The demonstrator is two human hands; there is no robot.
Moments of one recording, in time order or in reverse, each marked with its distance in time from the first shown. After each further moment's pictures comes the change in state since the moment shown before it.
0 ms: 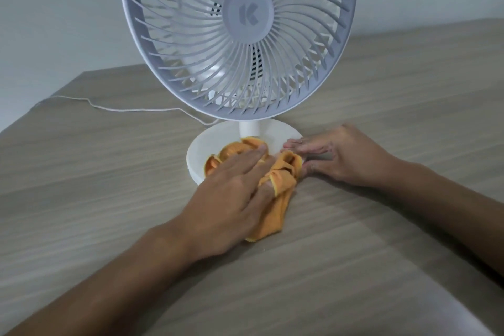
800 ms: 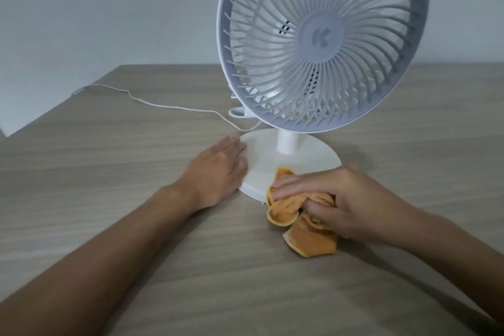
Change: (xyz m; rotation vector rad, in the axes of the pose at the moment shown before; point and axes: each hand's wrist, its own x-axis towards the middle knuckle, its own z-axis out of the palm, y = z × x) left_hand 0.004 -0.092 -0.017 -0.011 0.126 -0.287; right_hand 0.005 -0.098 0.021 0.029 -0.176 -0.035
